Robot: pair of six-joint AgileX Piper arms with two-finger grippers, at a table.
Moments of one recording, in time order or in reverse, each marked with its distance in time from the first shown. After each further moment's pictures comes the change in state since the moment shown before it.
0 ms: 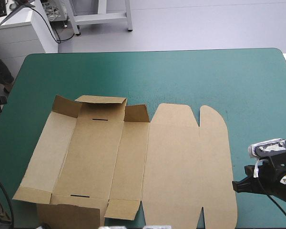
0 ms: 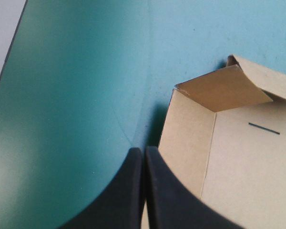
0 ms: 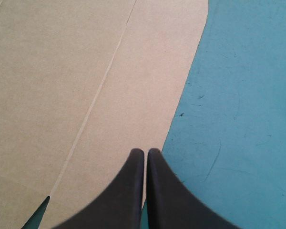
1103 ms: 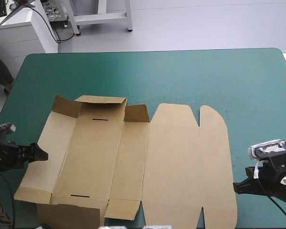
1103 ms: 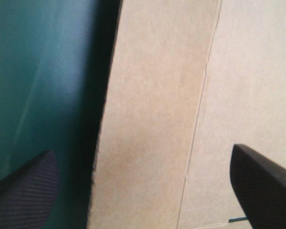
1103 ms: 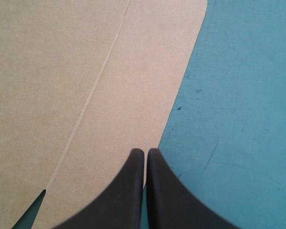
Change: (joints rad) left arm 0.000 0.000 0.542 0.028 -0.024 0.267; right arm 0.000 0.000 0.000 -0.015 0.014 -0.004
